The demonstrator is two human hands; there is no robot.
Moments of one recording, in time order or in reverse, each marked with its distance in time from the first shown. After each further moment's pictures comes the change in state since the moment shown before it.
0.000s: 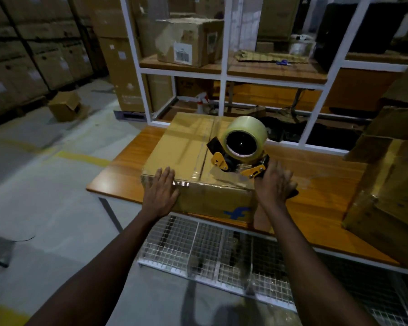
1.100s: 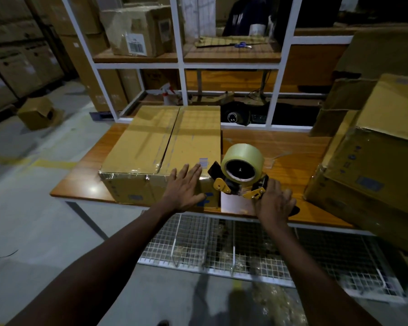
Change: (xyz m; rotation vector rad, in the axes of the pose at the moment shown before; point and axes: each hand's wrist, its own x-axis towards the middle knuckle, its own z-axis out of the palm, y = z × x) left_hand 0.022 0.166 0.031 0.201 -0.229 0.317; right_hand -0.036 0.154 -0.012 -0.204 -0.165 0.135
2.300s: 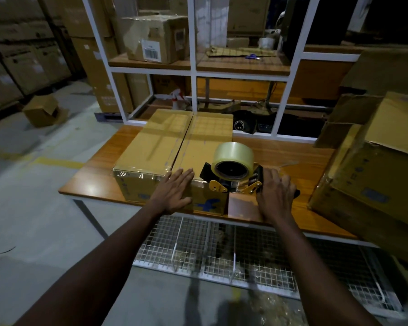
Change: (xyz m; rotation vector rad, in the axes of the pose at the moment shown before) left_hand -0.029 -0.062 0.001 0.044 0.035 0.070; right_hand 0.009 -0.031 -0.034 -0.096 0.183 -0.315
